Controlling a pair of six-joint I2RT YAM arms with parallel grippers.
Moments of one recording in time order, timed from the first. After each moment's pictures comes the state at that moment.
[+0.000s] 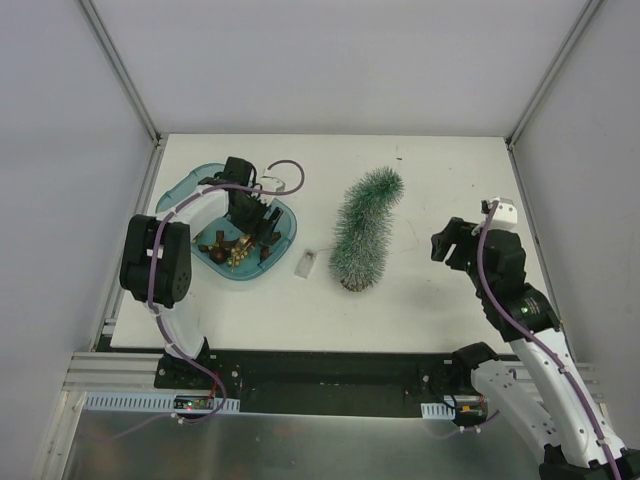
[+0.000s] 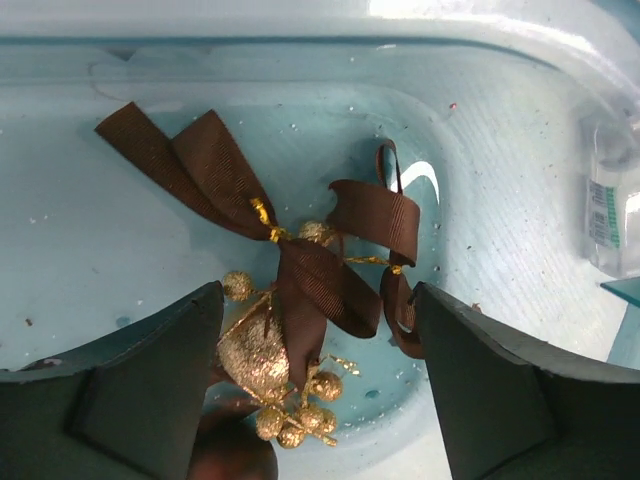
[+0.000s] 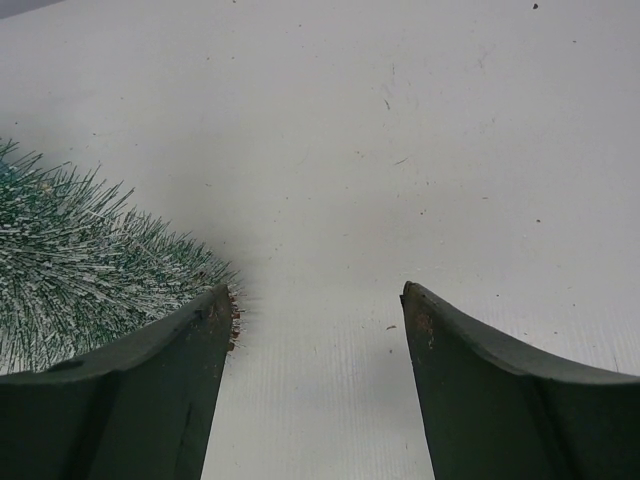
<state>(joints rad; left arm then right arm) -0.21 1.79 1.24 -0.63 0.32 0.34 0.36 0.62 0.76 -0.56 0.25 0.37</state>
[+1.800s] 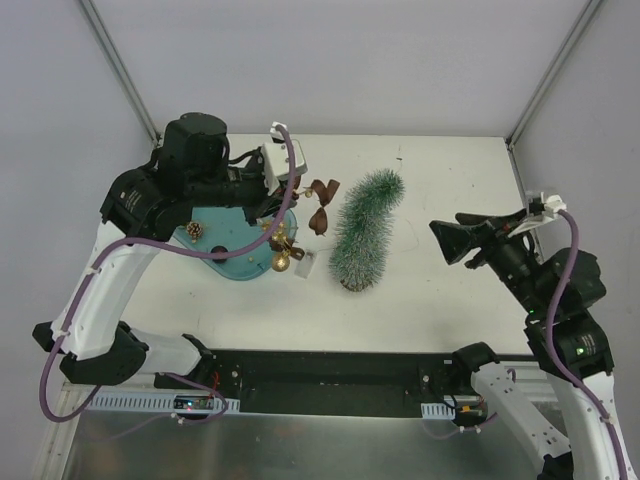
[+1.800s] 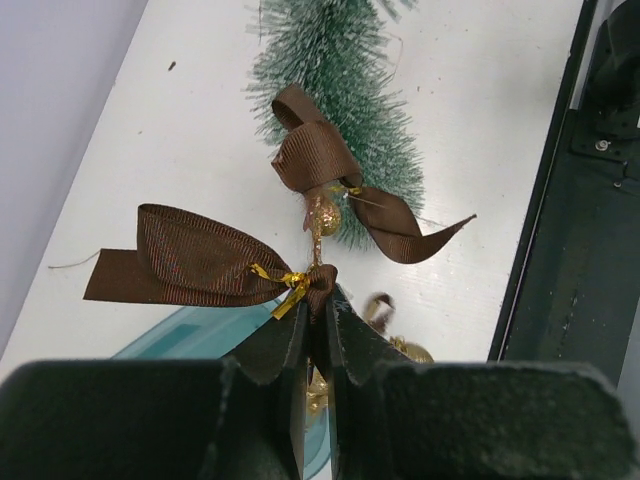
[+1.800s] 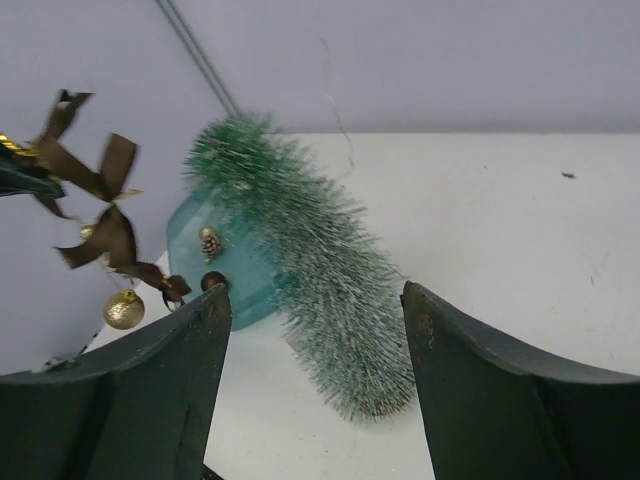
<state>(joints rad) -0.65 1.29 1.92 -1.15 0.45 0.40 0.36 0.52 1.04 -0.54 -0.13 0.38</state>
